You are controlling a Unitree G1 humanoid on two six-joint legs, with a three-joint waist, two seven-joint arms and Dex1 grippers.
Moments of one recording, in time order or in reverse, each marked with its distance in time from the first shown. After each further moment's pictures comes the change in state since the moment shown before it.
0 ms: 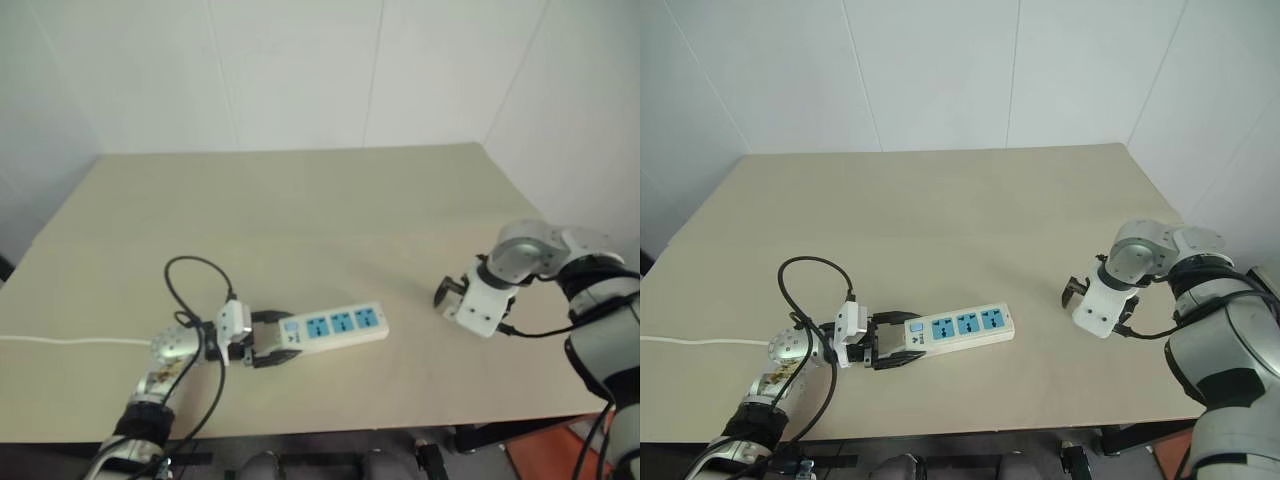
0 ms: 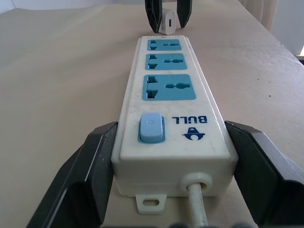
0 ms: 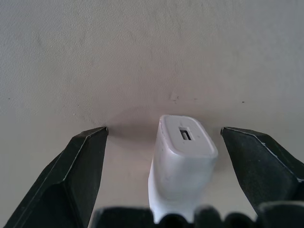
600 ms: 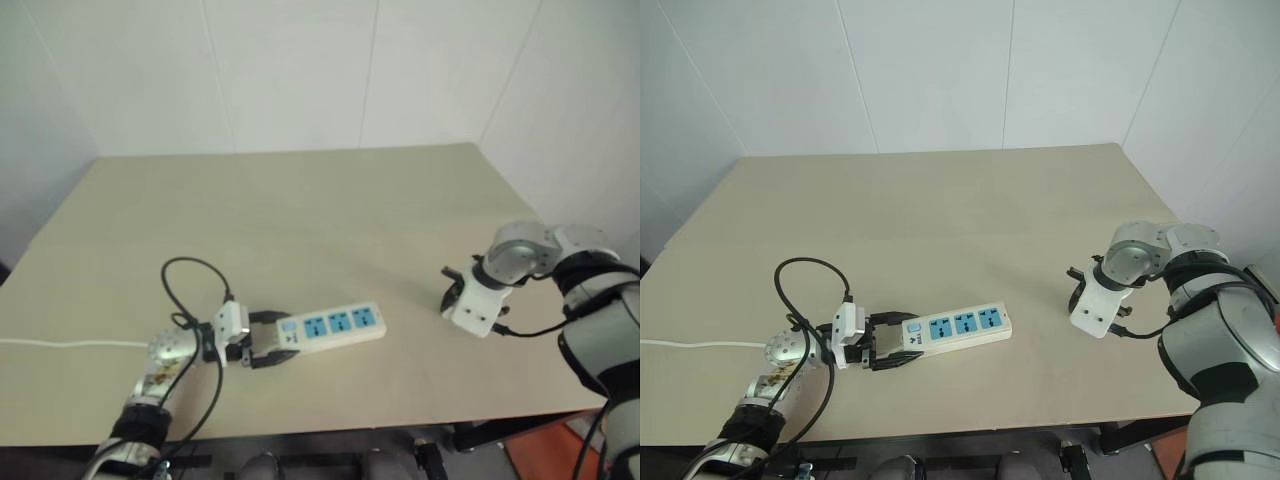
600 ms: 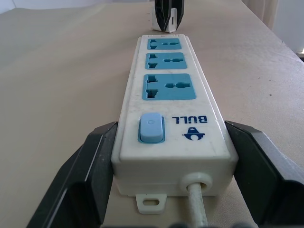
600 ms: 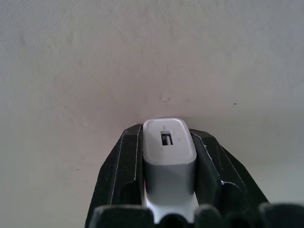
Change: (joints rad) left arm 0.002 0.008 -0.001 -0.001 -0.001 0.002 0.005; right arm -0.027 0.022 0.000 0.053 -0.043 -0.032 -0.102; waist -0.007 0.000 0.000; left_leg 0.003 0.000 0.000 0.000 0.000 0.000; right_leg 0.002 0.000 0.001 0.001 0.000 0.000
